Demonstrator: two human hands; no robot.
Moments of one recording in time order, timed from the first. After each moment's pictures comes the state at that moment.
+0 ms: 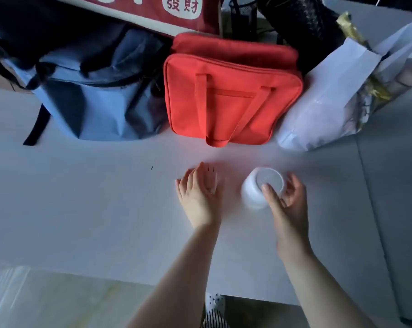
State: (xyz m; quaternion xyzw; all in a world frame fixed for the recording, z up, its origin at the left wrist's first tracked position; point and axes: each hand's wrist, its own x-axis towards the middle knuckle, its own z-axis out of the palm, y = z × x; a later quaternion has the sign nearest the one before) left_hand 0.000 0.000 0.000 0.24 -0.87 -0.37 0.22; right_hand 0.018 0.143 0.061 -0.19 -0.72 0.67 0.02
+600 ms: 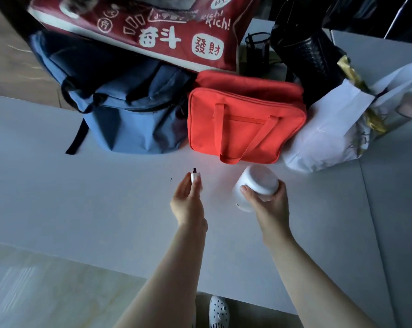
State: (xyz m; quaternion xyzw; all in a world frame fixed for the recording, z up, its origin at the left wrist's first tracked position) left_hand 0.013 -0.038 0.081 0.46 -0.49 -0.73 0.13; right_hand -0.001 0.101 0.090 -0.14 -0.75 0.64 -0.01
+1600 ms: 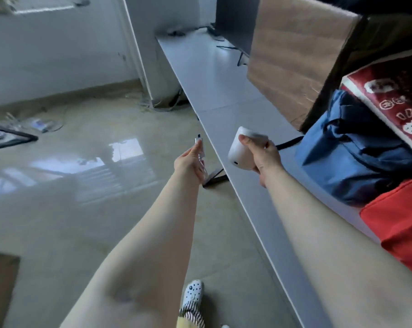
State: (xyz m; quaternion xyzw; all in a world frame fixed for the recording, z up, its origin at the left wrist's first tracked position) left_hand 0.295 -0.251 0.227 0.52 -0.14 -0.70 0.46; right_hand 0.151 -0.196 0.239 0.22 -0.66 0.59 -0.42
